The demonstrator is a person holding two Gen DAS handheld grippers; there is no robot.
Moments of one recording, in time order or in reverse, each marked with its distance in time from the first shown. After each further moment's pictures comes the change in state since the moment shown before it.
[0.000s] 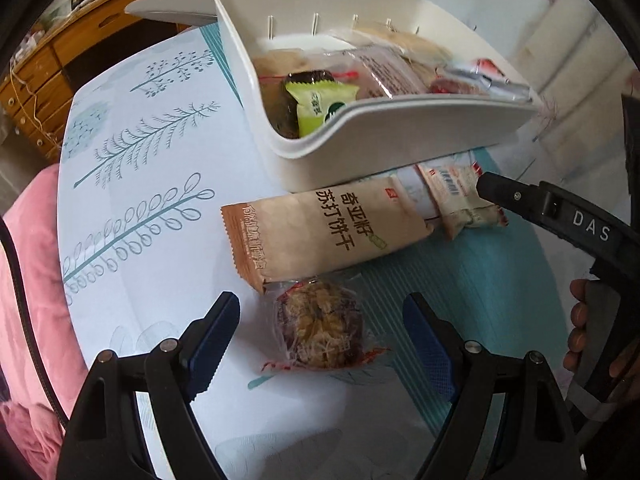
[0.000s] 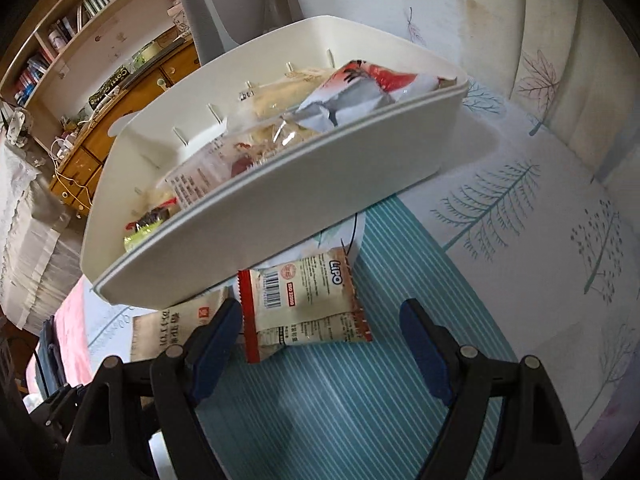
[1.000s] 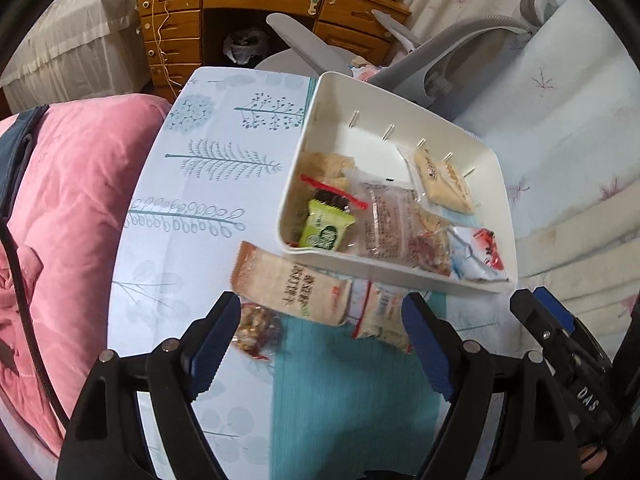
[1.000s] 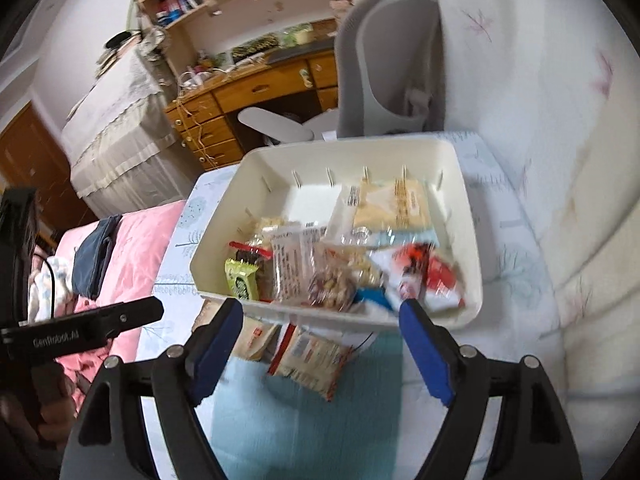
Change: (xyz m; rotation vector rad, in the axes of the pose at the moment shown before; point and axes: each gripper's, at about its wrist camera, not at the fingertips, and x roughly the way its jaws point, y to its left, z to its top) left arm -0.114 -0.031 0.042 -0.570 -0.122 0.098; right arm -0.094 0.000 0.100 -0.470 0.007 0.297
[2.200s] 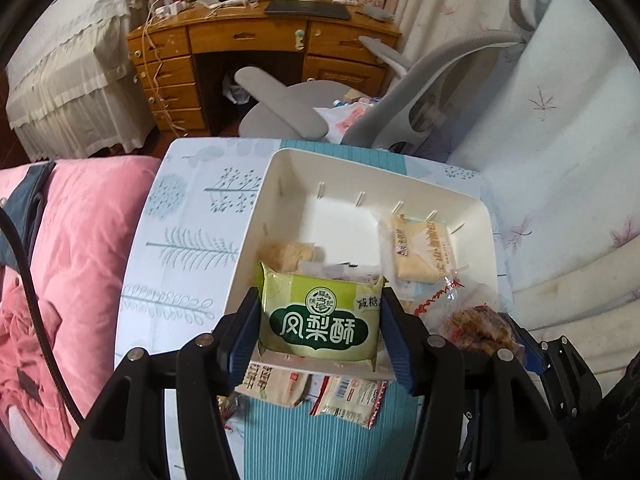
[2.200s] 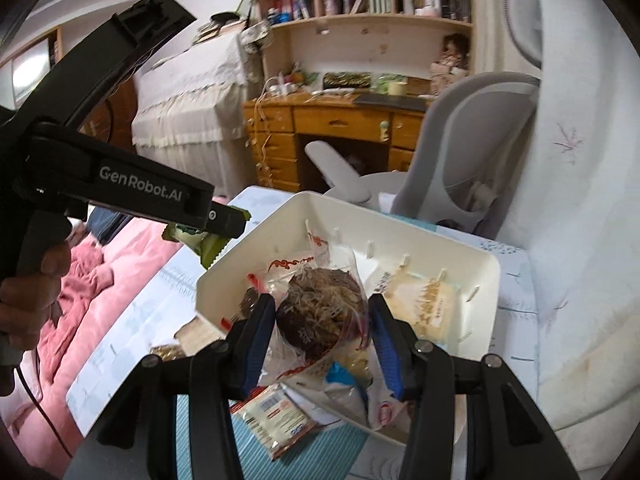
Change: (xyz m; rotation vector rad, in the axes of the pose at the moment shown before) left arm 0.002 -0.094 0.088 0.054 -0.090 0.109; right arm 0.010 0.006 0.039 -0.413 -0.185 0.114
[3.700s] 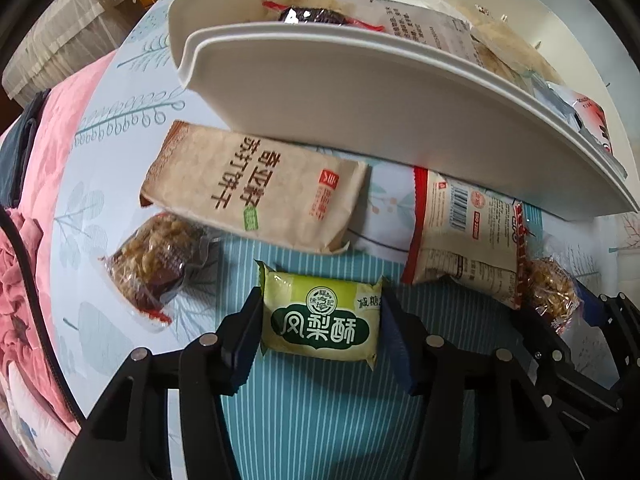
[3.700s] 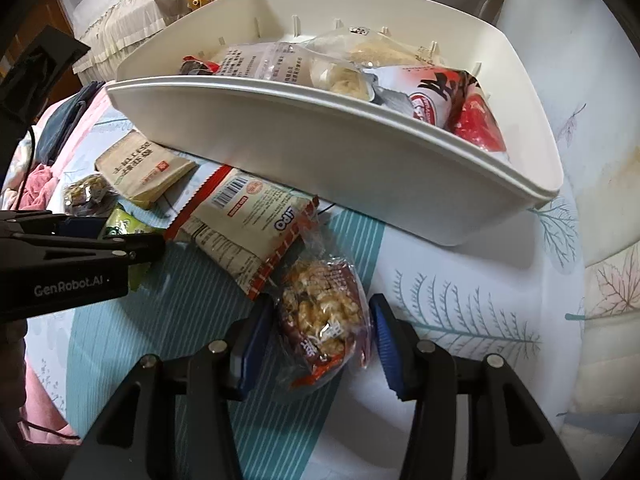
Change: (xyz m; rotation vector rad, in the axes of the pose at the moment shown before) left arm 0.135 0.019 -0.168 0.003 0.306 0.119; right arm 0.069 0.005 -0.148 0.098 0.465 -0.115
